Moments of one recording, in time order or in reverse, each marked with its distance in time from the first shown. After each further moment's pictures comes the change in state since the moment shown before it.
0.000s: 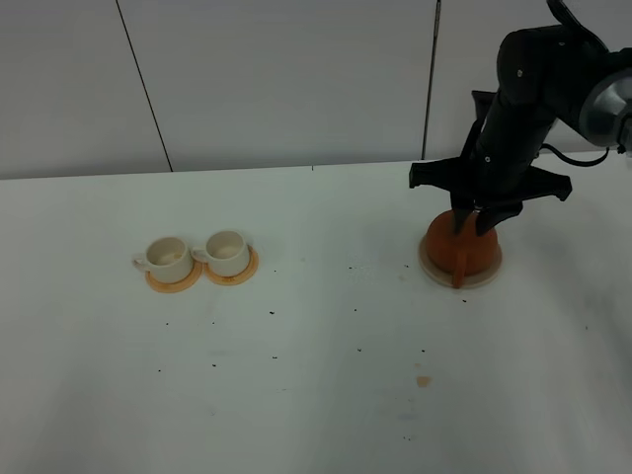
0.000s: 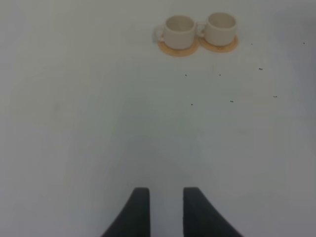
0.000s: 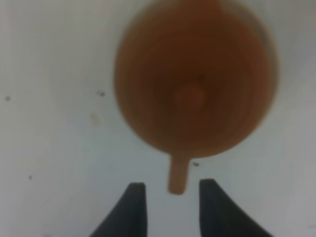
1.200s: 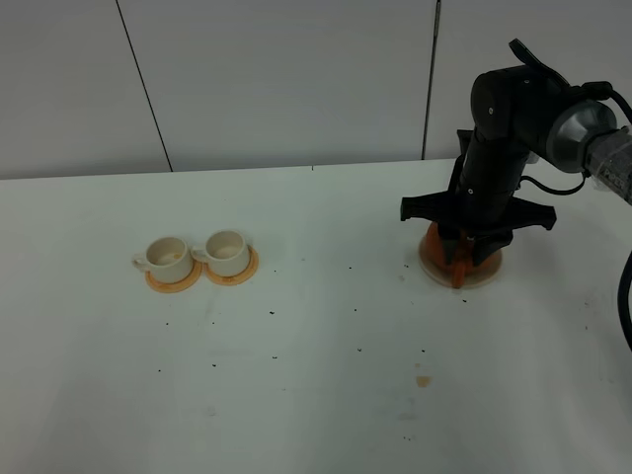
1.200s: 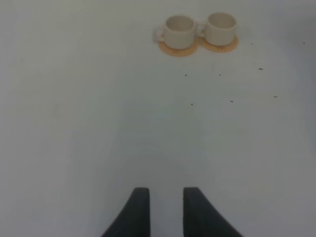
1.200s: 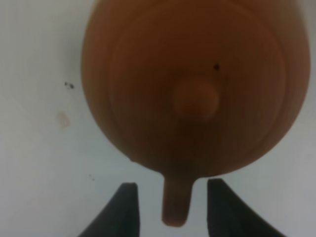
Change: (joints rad) left arm 0.000 0.000 0.000 0.000 0.000 0.000; right arm 0.017 0.088 0.002 -0.021 0.000 0.040
